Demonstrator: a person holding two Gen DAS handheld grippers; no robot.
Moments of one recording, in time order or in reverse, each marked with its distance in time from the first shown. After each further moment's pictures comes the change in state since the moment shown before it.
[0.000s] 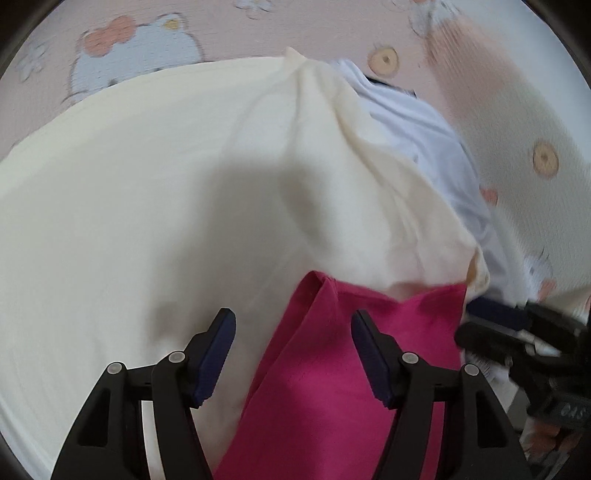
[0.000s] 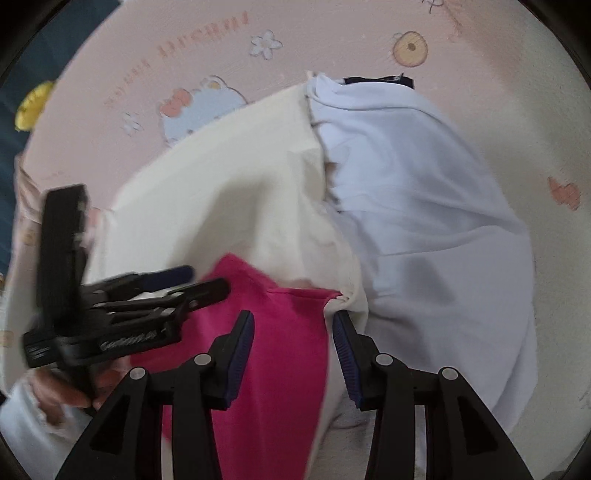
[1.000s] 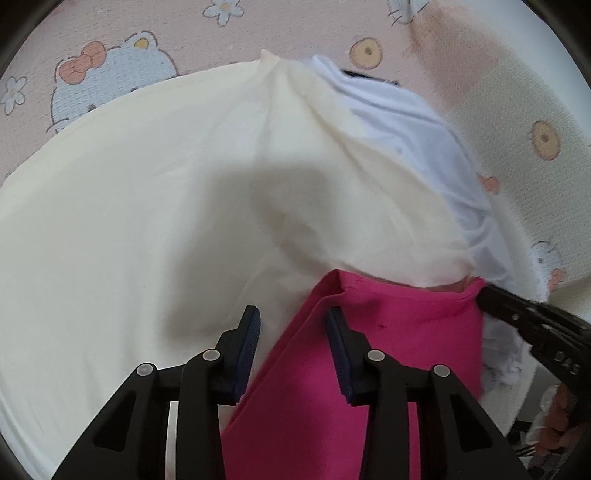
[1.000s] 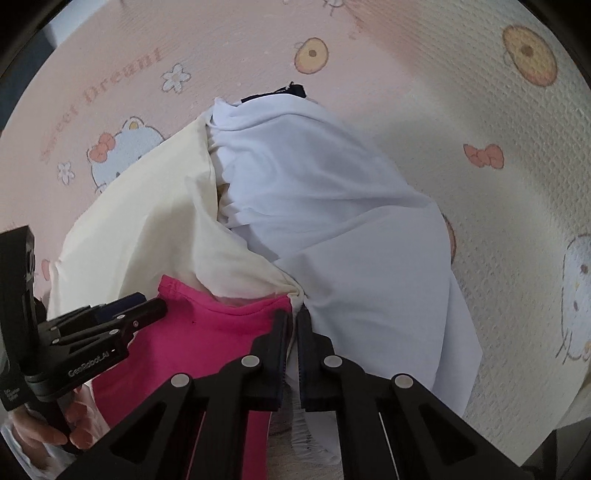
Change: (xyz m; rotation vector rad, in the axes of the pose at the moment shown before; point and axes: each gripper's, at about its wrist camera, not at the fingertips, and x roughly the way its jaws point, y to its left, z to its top) left arm 0.014 -0.024 0.008 0.055 -0.007 0.061; right arm -0.022 -0.041 0.015 0.170 -0.067 -0.182
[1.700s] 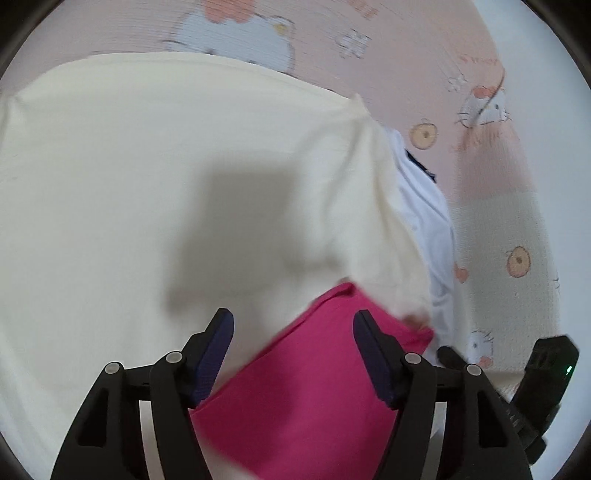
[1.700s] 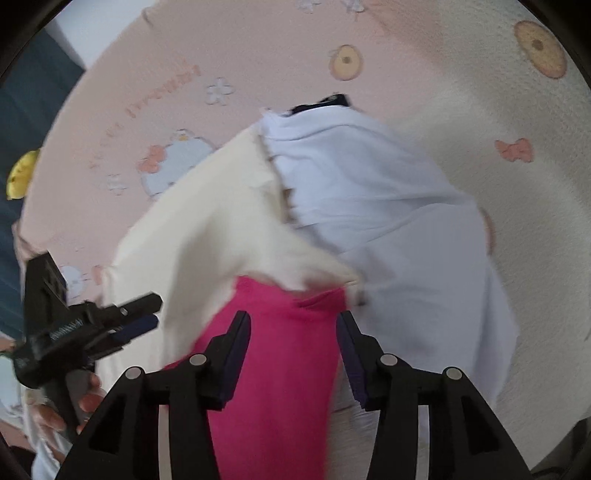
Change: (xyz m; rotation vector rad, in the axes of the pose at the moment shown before) left arm -0.077 0.089 -0.033 -0.443 -0.040 -0.162; right arm -0.050 0.002 -0.009 0.040 0.002 0.238
